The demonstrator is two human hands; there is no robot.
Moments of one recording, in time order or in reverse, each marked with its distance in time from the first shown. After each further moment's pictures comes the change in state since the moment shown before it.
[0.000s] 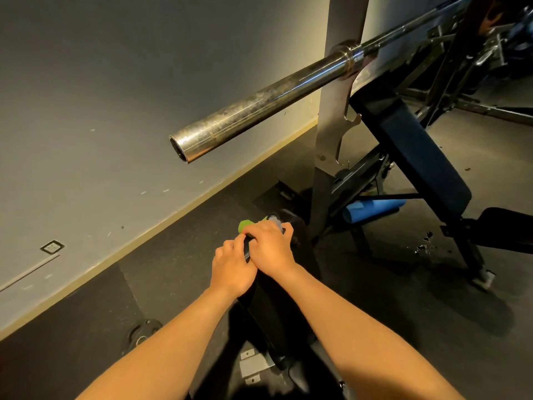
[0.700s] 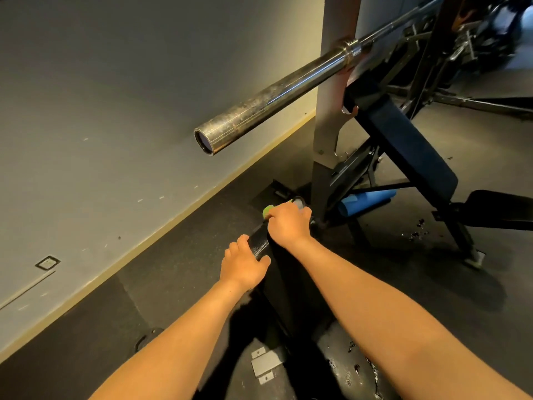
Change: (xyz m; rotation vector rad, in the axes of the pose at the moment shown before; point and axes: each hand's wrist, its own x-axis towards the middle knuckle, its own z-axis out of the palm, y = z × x) left_hand -0.009 -0.026 -0.016 0.019 -0.122 -0.046; right_hand 0.018 -0.017 -0.003 -0.193 0.035 0.307
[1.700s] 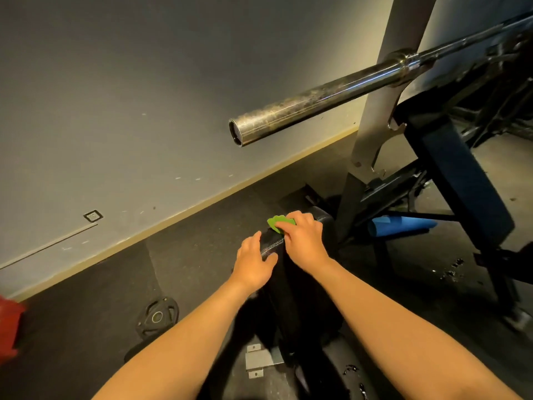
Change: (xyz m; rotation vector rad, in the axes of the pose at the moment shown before) left_hand -0.018 0.000 0.020 -0.313 0.115 -0.047; right_hand -0.019 0.038 0.005 0.021 0.008 -0.551
